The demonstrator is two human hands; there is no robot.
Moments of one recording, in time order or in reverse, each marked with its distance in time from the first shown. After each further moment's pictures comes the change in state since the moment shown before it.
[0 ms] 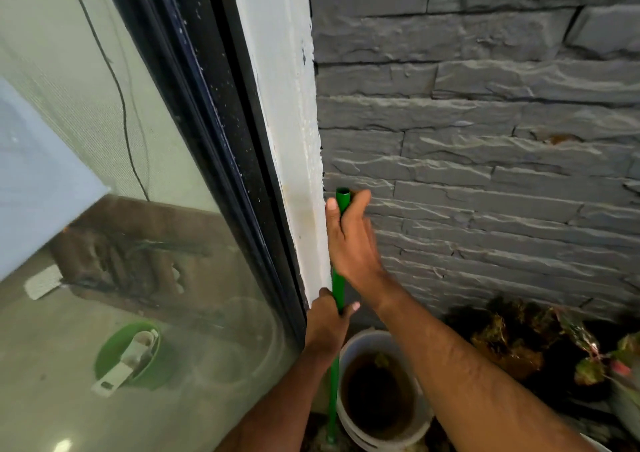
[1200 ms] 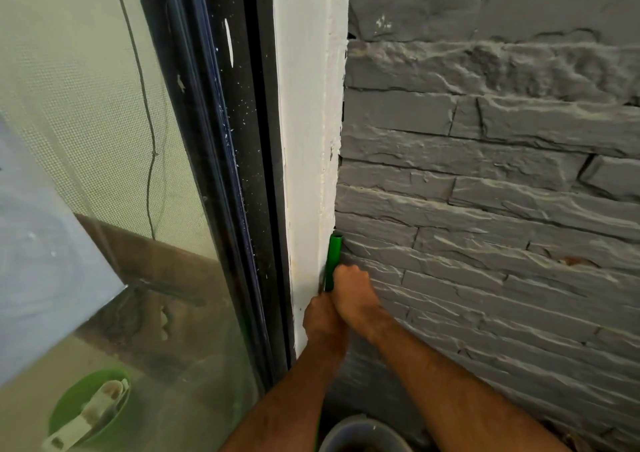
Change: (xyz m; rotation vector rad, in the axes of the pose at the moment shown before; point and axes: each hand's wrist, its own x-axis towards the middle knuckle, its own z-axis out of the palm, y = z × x) left_hand 0.110 0.090 -0.048 0.341 0.192 0.022; right_hand 0.099 0.033 0.017 -0.698 -0.435 0.111
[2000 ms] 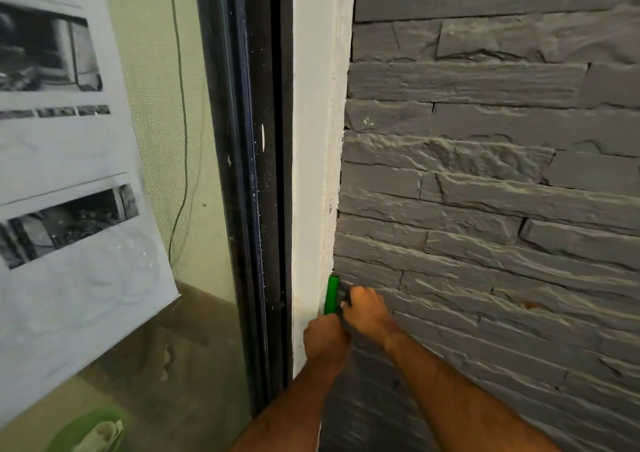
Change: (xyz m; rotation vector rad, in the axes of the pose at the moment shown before) left_hand -0.023 0.028 -0.055 -0.008 0.136 0.055; right_hand -0.022 0.005 -0.072 0.049 0.032 -0.013
